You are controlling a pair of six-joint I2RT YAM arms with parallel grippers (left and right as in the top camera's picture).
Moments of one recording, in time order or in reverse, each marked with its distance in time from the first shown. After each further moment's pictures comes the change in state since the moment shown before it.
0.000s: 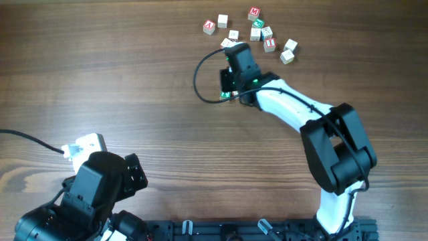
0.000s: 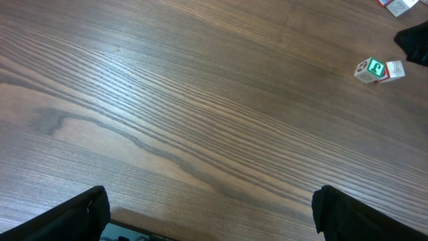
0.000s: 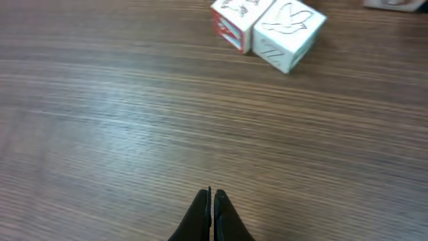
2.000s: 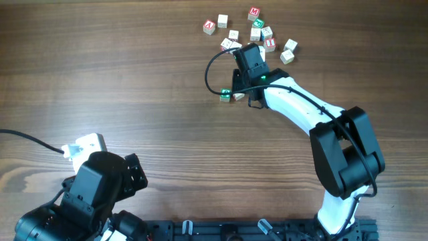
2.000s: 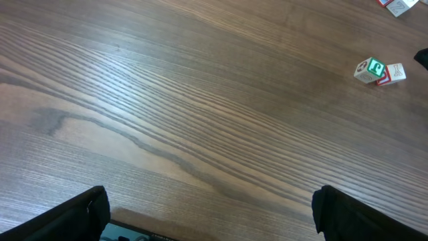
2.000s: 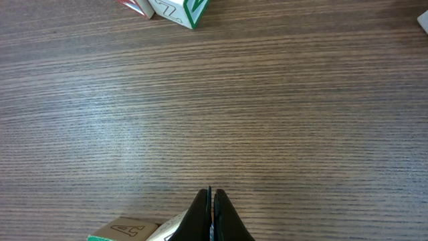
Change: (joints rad) left arm 0.000 0.000 0.000 0.000 0.000 0.000; right arm -0.027 -0.047 -0.006 -0.181 0.097 0.169
